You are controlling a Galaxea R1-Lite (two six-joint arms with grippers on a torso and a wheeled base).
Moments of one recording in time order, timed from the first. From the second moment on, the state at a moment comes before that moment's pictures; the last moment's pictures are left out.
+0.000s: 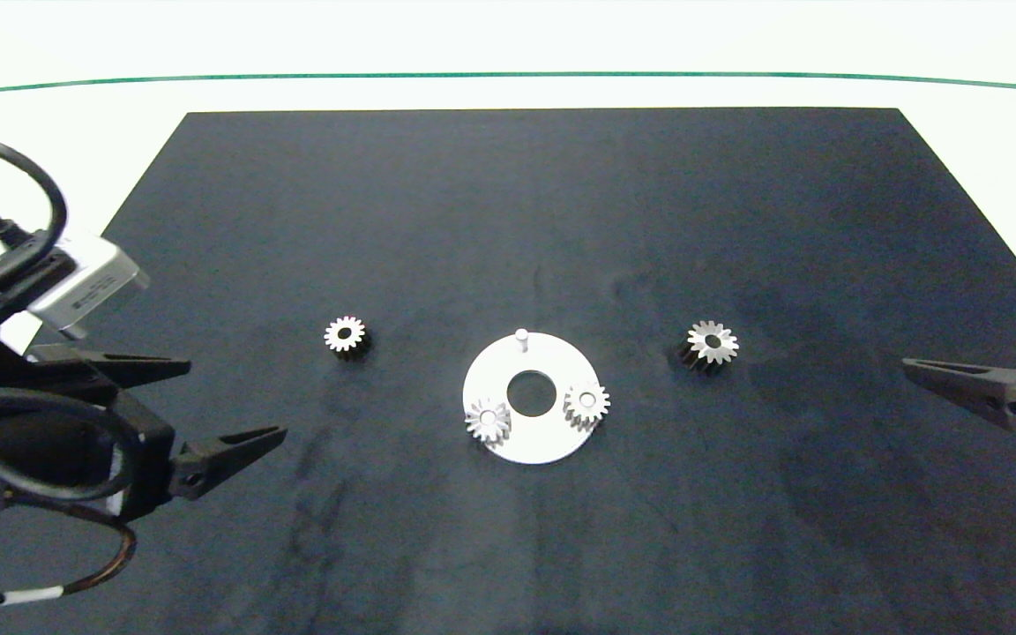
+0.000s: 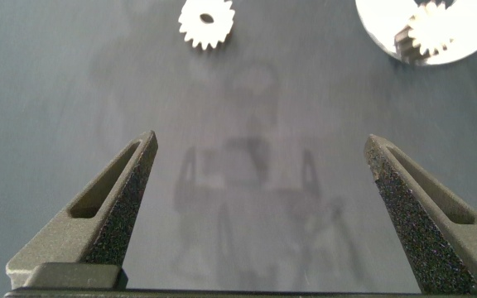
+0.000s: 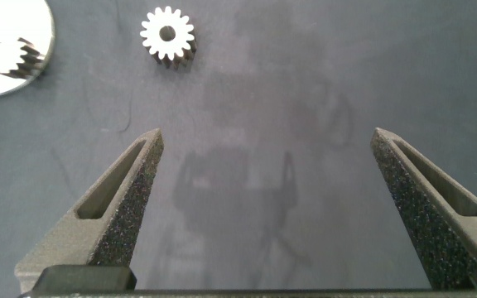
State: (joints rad) left arm -0.31 1.19 -0.81 0.08 -0.06 0.25; right arm 0.35 1.10 -0.98 0.28 -0.22 -0.15
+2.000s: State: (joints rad) left arm -0.24 1.70 -1.02 -0.20 -0.06 0.32; right arm 0.34 0.98 -0.97 0.29 -0.19 -0.15
